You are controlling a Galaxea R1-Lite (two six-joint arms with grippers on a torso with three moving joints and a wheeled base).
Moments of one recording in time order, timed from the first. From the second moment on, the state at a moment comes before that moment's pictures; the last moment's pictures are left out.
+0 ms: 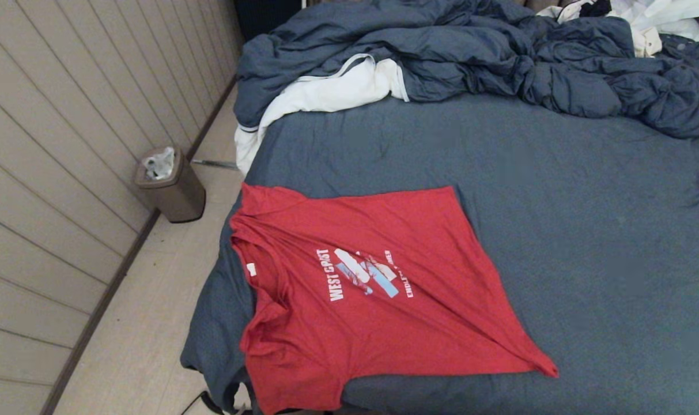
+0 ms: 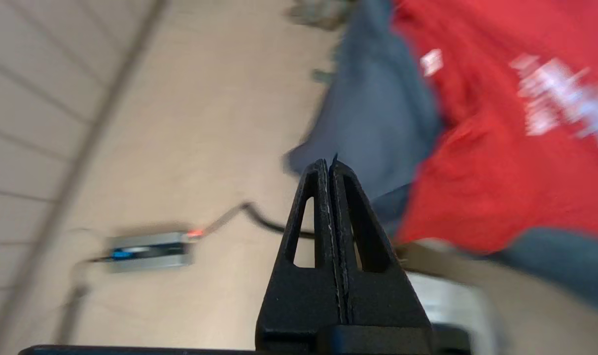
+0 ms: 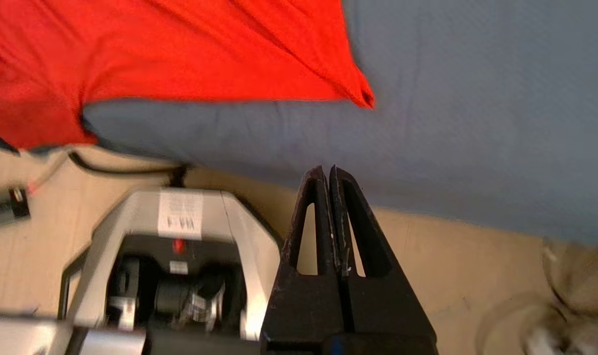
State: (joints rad) left arm -0.05 0.29 -0.49 0.45 0.15 -0.16; right arm 0.14 0.31 -0.19 0.25 -0.02 0.09
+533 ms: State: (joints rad) left arm 0.00 0.01 -0.07 0.10 0.04 0.09; right arm 0.14 0.27 0.00 -0.16 0.03 0.06
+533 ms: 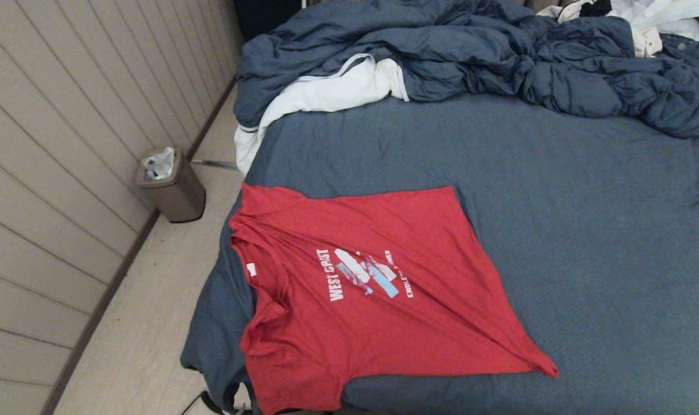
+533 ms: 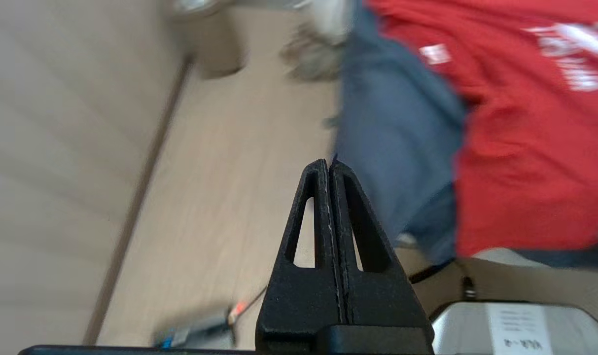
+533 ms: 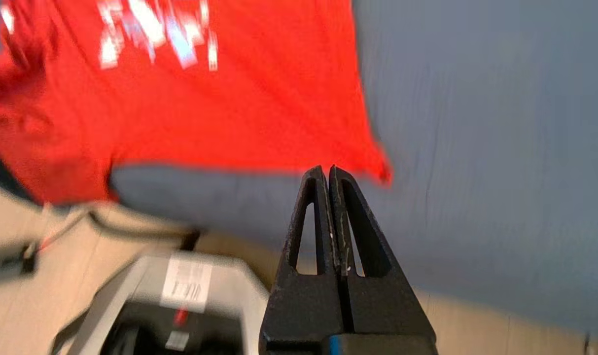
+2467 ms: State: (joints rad) left arm 0.00 0.00 0.00 -0.10 -0.01 0.02; right arm 0.01 0.01 0.00 0.02 -0.01 -0.01
